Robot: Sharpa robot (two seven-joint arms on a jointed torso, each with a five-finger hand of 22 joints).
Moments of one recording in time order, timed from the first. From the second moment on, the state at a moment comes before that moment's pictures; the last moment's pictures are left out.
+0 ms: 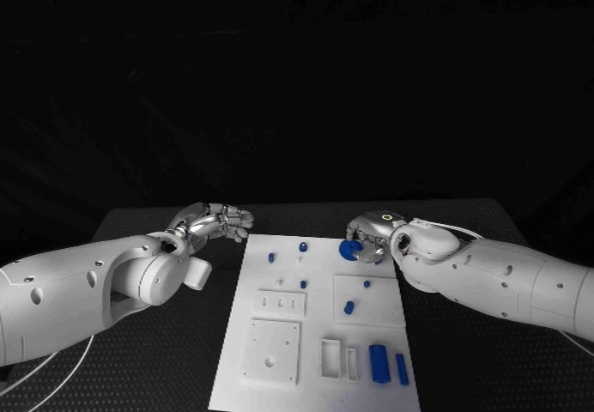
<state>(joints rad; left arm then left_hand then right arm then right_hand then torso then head) 1.40 -0.81 -0.24 1.41 -0.08 -0.31 0.26 1.12 -0.09 0.42 -0.24 0.14 0.76 0.19 0.43 0.39 1.12 0.13 0.13 0.15 0.99 0.08 0.45 0.66 0.07 0.70 -0.02 0.75 1.12 1.28 -0.65 -0.15 1.15 -1.63 -0.29 -0.15 1.09 -0.22 0.81 -0.16 0.05 0.86 0.11 0.37 0.44 1.05 0.02 1.20 0.97 1.30 -0.11 1.28 0.92 0.24 1.18 -0.02 0.87 1.31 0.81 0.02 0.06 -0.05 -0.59</state>
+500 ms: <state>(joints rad) 1.40 -0.81 -0.24 1.41 -0.08 -0.31 0.26 1.12 -0.09 0.42 -0.24 0.14 0.76 0.19 0.43 0.39 1.12 0.13 0.13 0.15 0.99 0.08 0.45 0.66 0.07 0.70 -0.02 0.75 1.12 1.27 -0.67 -0.15 1.19 -1.63 -0.32 -0.18 1.06 -0.22 0.80 -0.13 0.05 0.86 0.11 0.38 0.45 1.05 0.02 1.21 0.97 1.31 -0.11 1.28 0.93 0.24 1.19 -0.02 0.87 1.31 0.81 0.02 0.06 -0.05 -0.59</state>
